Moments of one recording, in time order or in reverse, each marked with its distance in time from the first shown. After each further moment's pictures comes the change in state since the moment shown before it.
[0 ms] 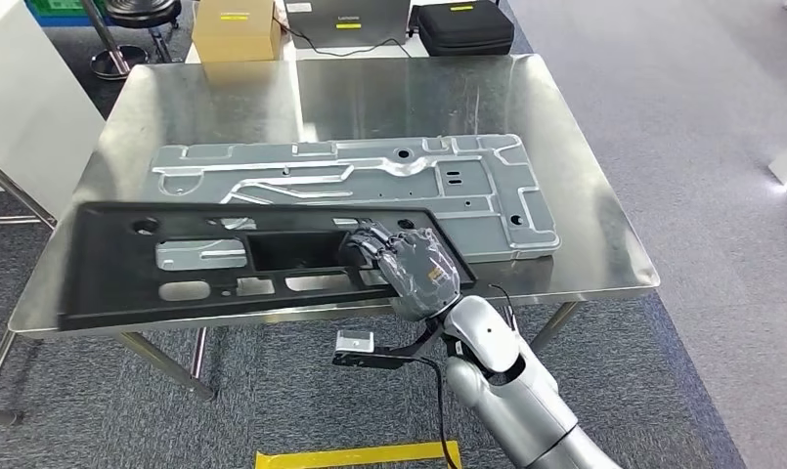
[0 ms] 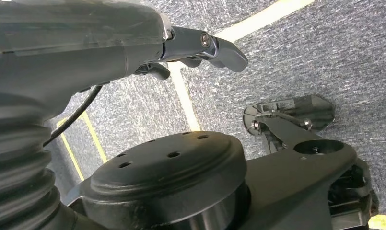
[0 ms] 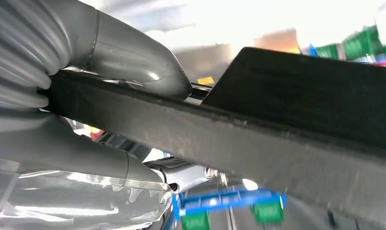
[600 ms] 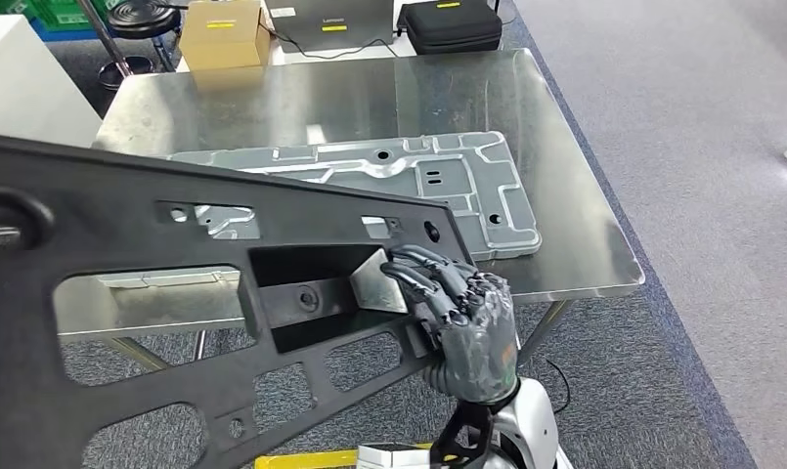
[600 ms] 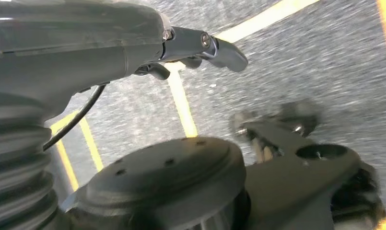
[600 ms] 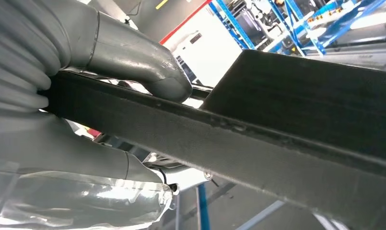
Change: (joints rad) left arm 0.000 0.007 -0.002 0.000 -0.004 0.013 -0.019; right arm 0.359 0.034 -0.028 -0.593 -0.051 -0.164 -0.054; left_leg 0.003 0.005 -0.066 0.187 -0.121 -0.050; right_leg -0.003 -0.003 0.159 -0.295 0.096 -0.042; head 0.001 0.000
